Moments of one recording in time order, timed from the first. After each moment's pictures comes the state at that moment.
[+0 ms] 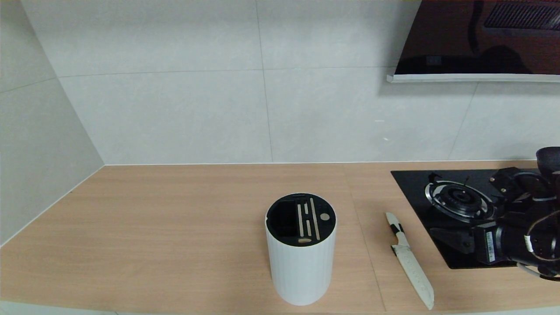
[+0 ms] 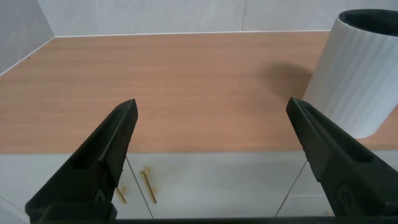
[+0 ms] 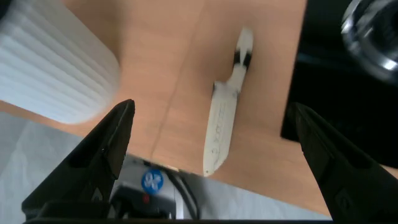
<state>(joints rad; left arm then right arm) 0.00 0.00 0.00 0.00 -0.01 0.00 0.23 1.40 -0.51 -0.33 0.07 0.02</state>
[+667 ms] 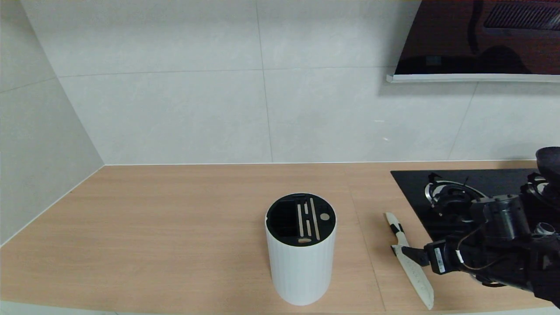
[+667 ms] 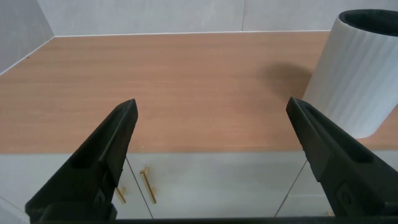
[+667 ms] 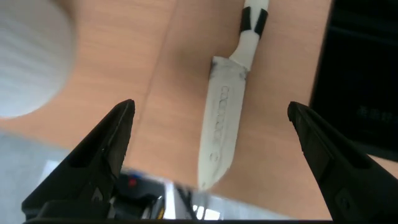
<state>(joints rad) 0.00 0.00 0.00 0.00 -0.01 0.00 0.29 1.78 -0.43 -0.68 -0.04 0.02</state>
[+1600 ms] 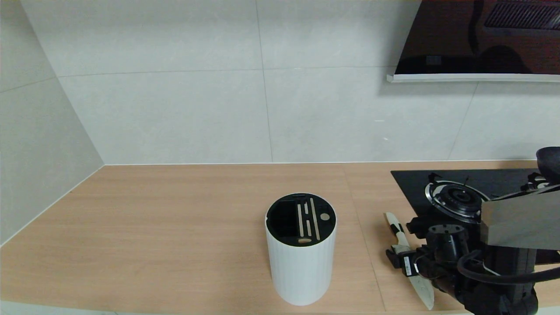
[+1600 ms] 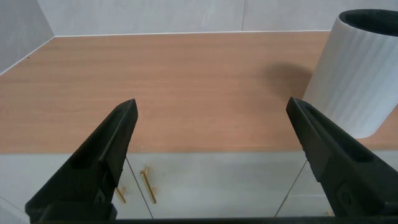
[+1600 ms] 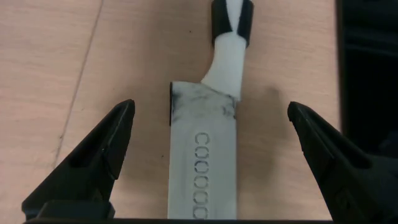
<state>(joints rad) 0.00 0.00 0.00 0.00 -0.01 0.00 0.30 2.32 -0.41 -1.34 -0.22 0.04</state>
